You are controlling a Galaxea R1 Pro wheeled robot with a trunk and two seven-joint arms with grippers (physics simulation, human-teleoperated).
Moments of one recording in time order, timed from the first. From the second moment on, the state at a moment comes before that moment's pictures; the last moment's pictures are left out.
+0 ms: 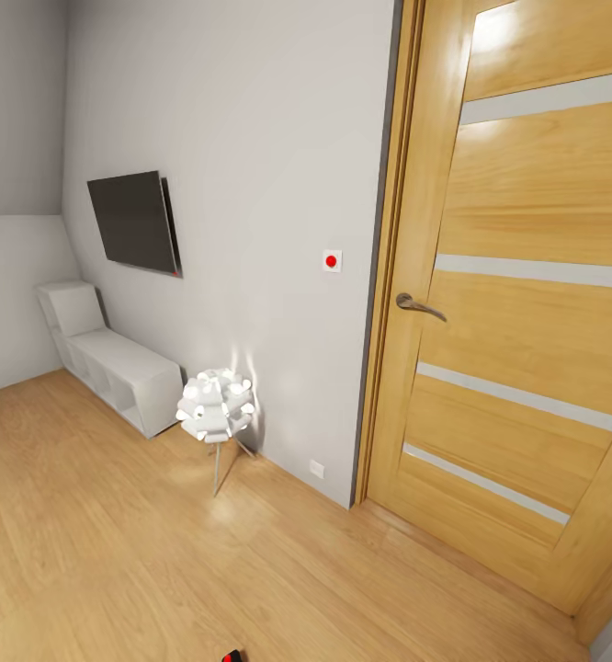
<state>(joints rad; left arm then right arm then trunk) 0.00 0.00 0.07 -0.07 0.13 -0.04 0.01 0.00 -0.01 0.01 0.00 0.01 -0.12 0.00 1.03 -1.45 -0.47</state>
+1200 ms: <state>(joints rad) 0.00 0.00 0.07 -0.07 0.13 -0.04 0.00 0.00 0.00 0.01 0.00 0.01 -0.12 0.00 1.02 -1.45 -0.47</state>
